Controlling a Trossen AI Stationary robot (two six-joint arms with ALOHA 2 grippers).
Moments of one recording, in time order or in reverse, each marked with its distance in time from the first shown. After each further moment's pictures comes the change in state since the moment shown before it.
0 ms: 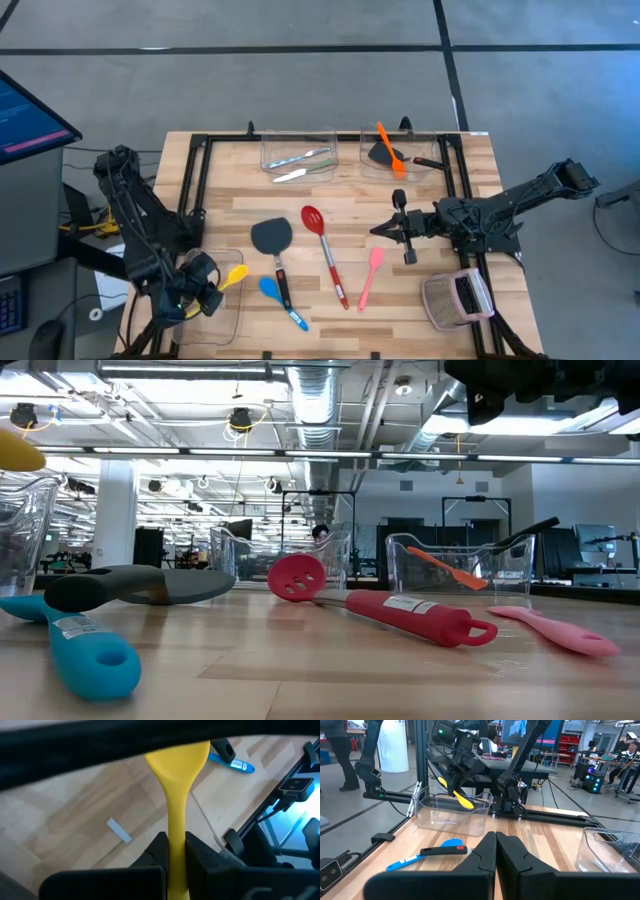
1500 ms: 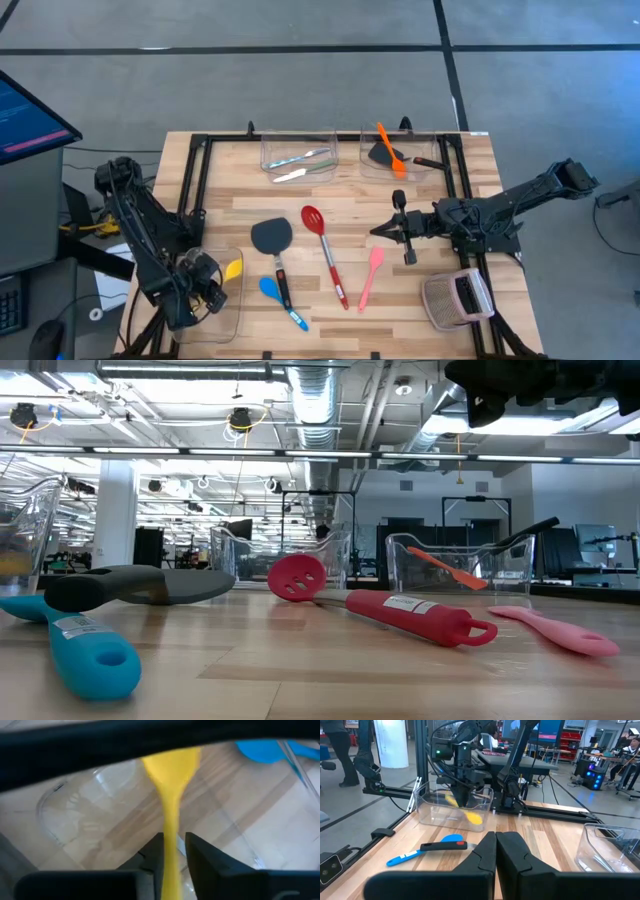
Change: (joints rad) left arm -0.010 0.146 -0.101 -0.017 0.056 -0.029; right arm 0.000 0.000 0.000 -0.022 0.000 0.000
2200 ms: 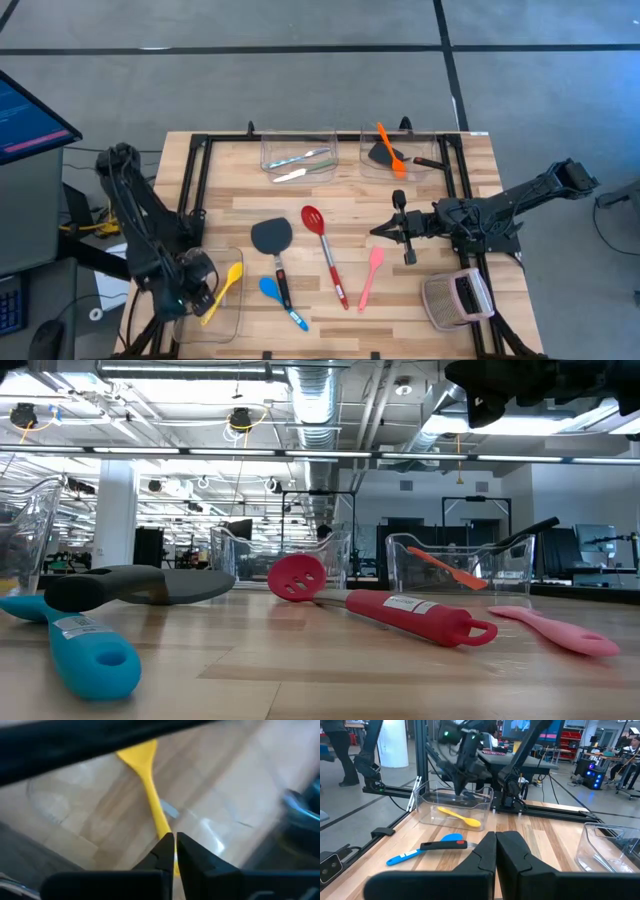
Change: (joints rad) left arm -0.003 -0.204 0.003 0.002 0.115 0.196; right arm 0.000 0.000 0.000 -0.004 0.000 0.000
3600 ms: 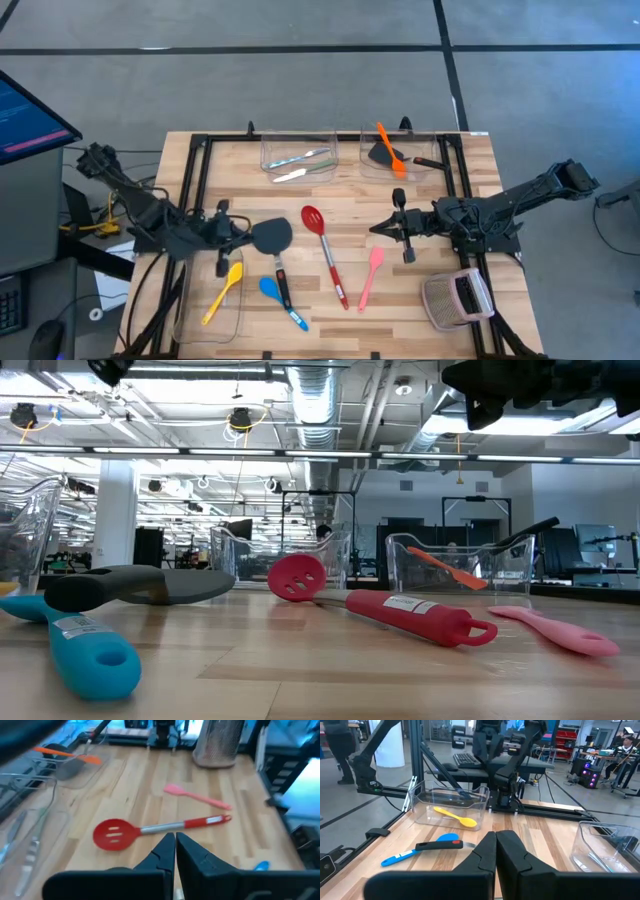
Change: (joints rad) left arm 0.499 -0.291 0.001 0.405 -0.425 1.454; right arm -0.021 0.000 0.000 0.000 0.002 0.000
